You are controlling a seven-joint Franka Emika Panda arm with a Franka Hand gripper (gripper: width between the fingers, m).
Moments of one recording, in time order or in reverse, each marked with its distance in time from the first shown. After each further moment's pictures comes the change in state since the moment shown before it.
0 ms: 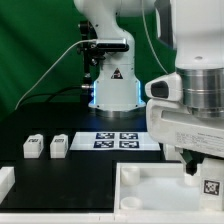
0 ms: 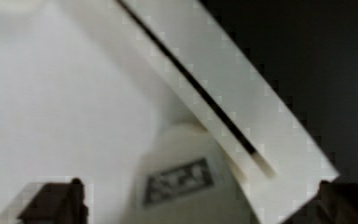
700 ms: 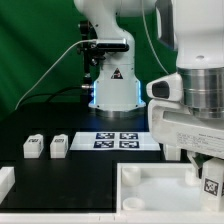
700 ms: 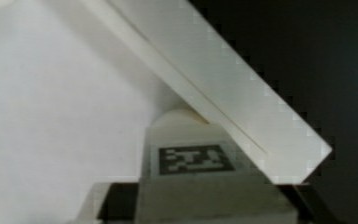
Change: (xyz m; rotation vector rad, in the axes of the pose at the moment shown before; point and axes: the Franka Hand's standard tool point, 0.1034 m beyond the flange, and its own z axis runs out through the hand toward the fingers) arm 0.000 -0.002 0.000 0.012 0.003 0.317
